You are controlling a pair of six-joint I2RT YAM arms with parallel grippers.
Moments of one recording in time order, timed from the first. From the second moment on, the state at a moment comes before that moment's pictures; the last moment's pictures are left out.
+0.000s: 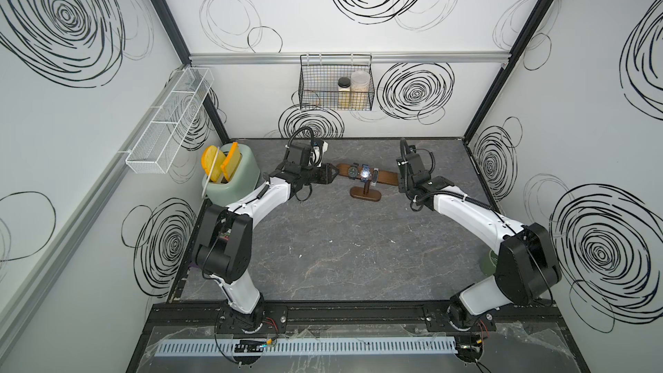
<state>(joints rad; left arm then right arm) -0.32 1.71 1.22 -0.13 0.45 -0.31 0.49 1.52 1.13 -0.42 0.58 0.24</state>
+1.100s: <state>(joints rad) -0.32 1.72 1.22 -0.13 0.45 -0.31 0.59 1.62 1.20 -0.43 0.63 0.30</state>
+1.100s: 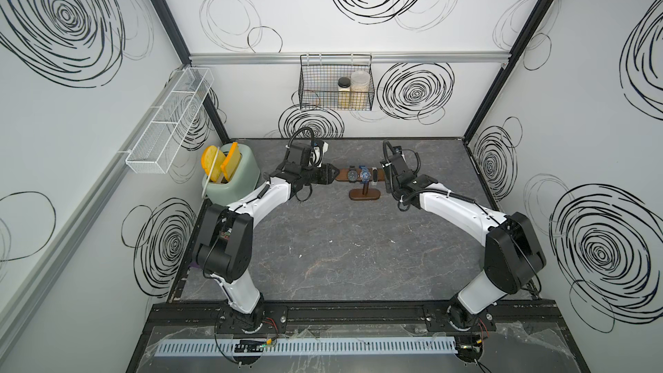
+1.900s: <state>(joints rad) -0.33 1.72 1.22 -0.13 0.45 -0.31 0.66 1.68 1.27 -0.45 0.63 0.31</state>
